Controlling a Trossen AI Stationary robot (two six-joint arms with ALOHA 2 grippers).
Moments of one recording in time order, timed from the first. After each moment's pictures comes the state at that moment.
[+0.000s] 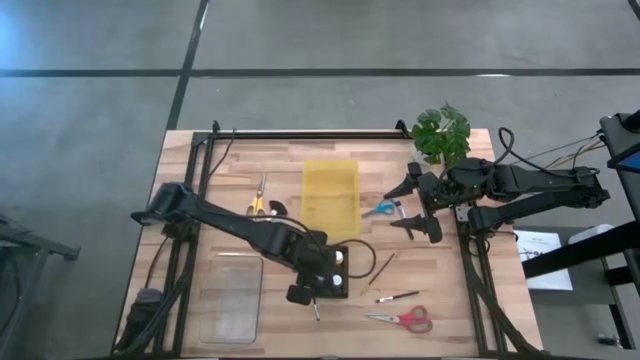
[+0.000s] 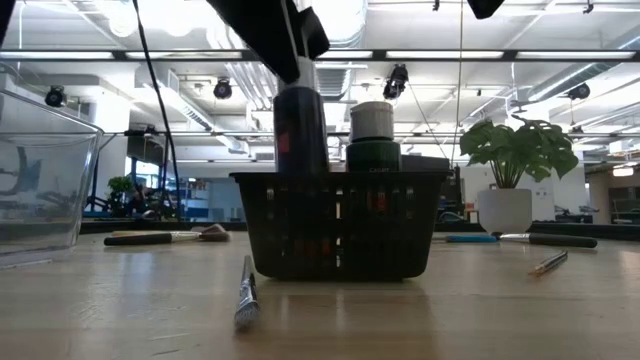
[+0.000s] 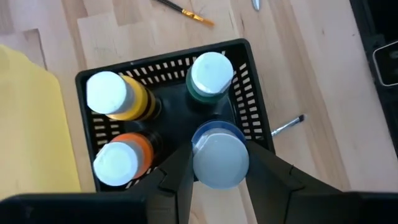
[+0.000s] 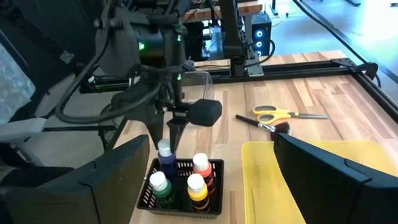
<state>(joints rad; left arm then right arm) -0.32 1.92 1.60 -0.83 0.02 -0.08 0.08 0.86 0.92 -0.36 -0.11 0.17</state>
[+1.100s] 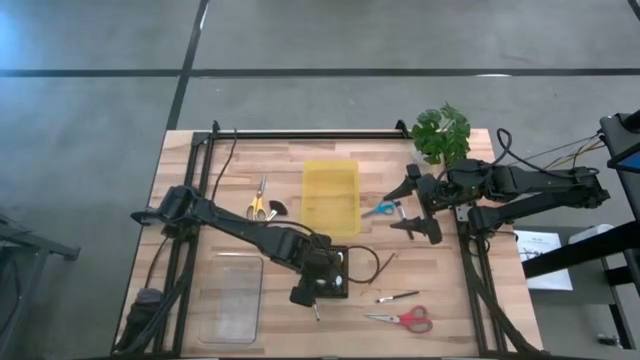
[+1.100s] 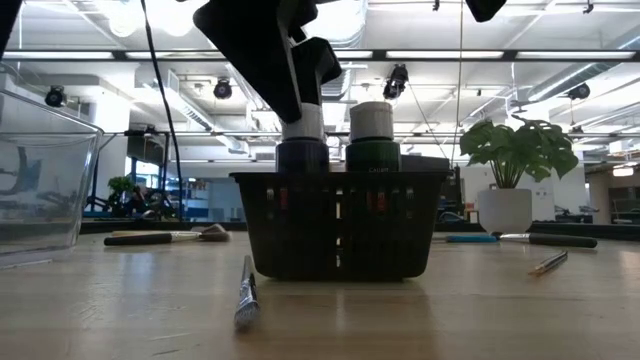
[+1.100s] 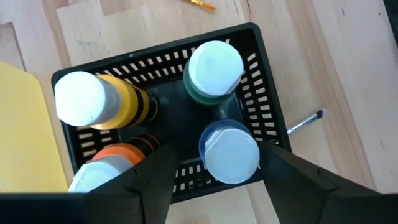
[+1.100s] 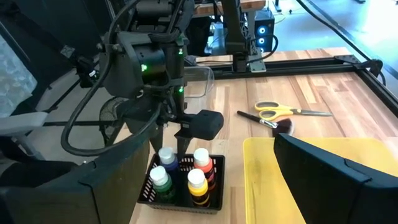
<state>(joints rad) -0.32 1.99 1.60 -0.80 0.02 -0.03 0.08 0.86 0.91 -0.36 -0.12 0.16</state>
